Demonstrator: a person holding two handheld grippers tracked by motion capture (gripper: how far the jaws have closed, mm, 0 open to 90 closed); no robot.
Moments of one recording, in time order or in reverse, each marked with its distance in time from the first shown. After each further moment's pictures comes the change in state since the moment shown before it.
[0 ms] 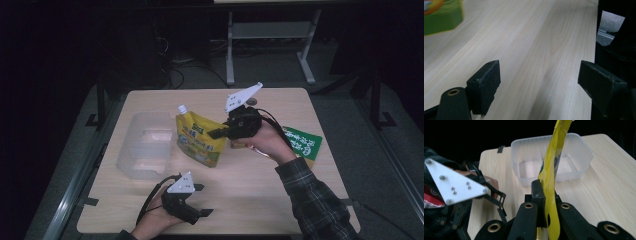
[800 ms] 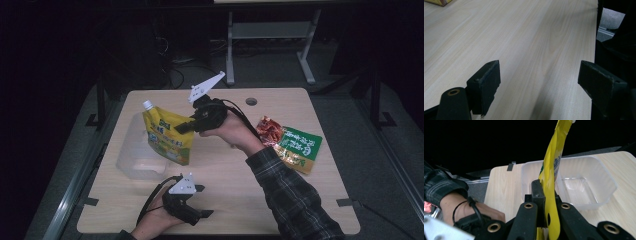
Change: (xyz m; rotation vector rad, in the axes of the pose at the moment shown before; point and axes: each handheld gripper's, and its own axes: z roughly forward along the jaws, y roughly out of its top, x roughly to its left) left arm 0.000 0.000 0.002 0.018 -0.003 0.034; right arm 0.003 0.060 0.054 -0.025 0.095 -0.014
